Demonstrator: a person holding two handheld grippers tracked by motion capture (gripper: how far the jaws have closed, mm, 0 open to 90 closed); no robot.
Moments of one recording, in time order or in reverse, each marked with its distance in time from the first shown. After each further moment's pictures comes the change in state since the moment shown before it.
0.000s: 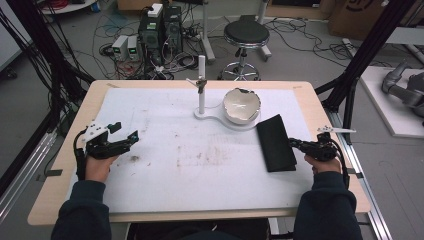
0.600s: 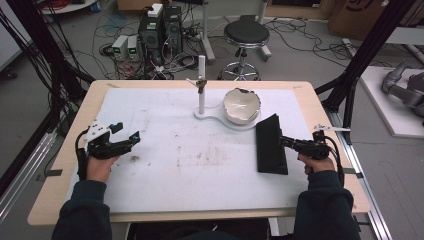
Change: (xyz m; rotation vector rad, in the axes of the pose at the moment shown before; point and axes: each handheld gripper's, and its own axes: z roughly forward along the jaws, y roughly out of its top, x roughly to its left) left arm -0.003 0.000 0.002 0.007 -0.005 0.003; right arm 0.011 0.004 0.012 -0.030 0.176 0.057
